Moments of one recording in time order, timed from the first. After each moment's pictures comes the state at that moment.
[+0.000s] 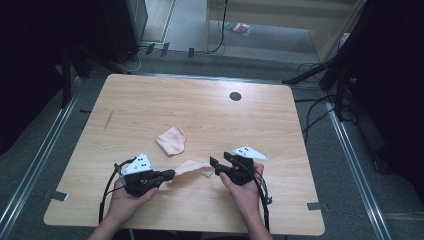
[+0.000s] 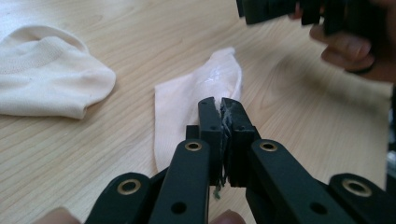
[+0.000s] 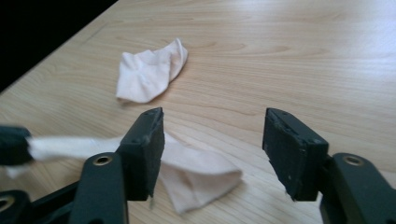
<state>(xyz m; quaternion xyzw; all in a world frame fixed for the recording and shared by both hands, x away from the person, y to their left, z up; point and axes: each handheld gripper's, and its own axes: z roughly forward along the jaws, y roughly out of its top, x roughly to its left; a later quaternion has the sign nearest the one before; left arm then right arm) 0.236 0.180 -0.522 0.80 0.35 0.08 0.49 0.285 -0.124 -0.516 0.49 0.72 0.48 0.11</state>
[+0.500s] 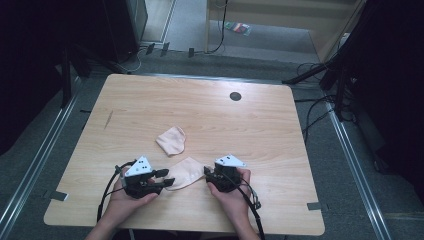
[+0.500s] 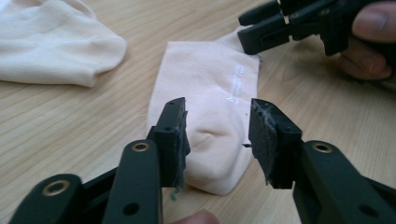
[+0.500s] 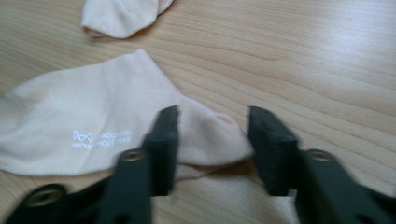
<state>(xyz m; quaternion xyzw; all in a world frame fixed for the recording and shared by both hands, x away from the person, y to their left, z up) 0.240 0.190 -0.538 0.80 0.36 0.09 0.47 0.270 -0.090 -0.548 0.48 0.77 0.39 0.17</state>
